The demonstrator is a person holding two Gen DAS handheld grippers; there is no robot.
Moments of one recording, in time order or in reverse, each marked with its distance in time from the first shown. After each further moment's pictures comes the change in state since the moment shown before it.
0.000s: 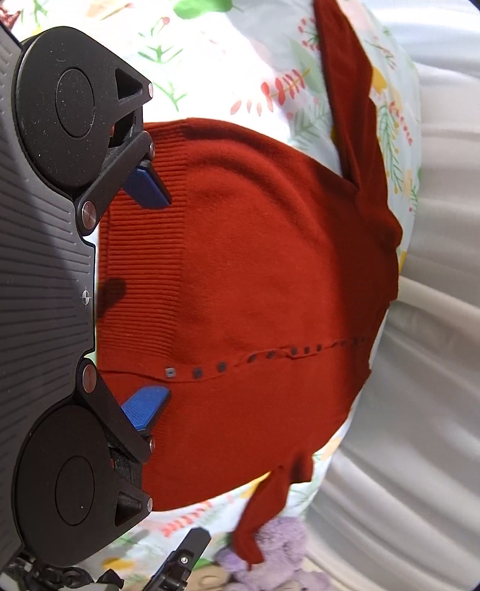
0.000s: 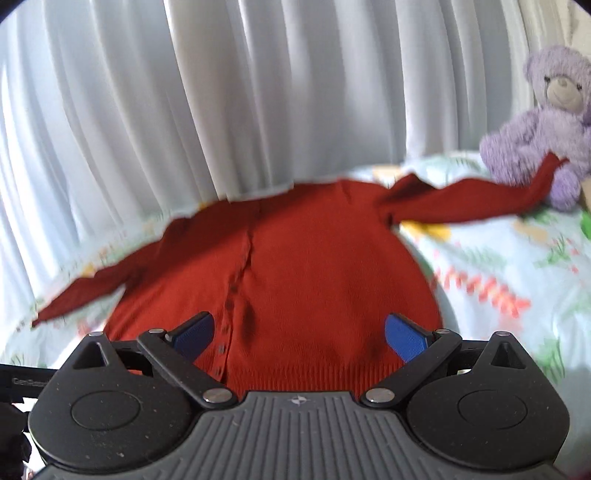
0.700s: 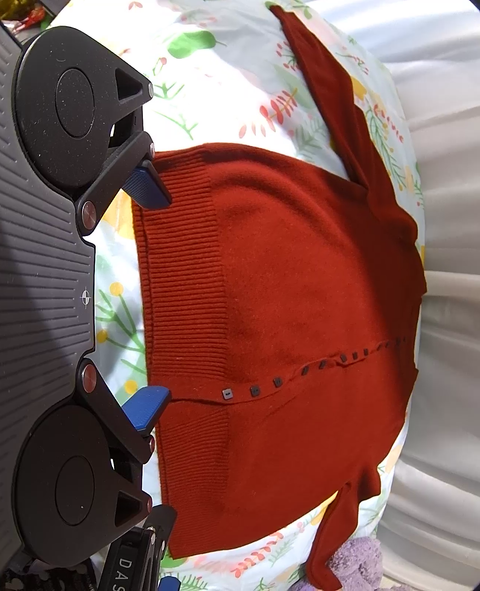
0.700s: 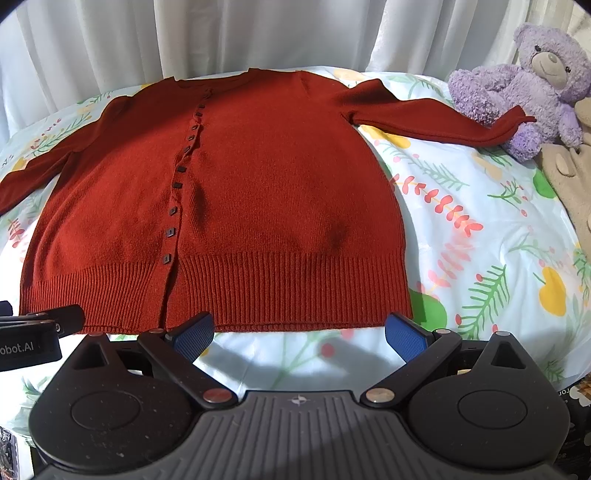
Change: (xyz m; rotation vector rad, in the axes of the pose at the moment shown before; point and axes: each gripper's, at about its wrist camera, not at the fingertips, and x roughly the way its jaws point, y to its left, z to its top) left arm -0.003 -0.037 -0.029 0.197 0.085 0.187; right arm 0.010 0.054 -0.025 -0.095 0.386 -0.272
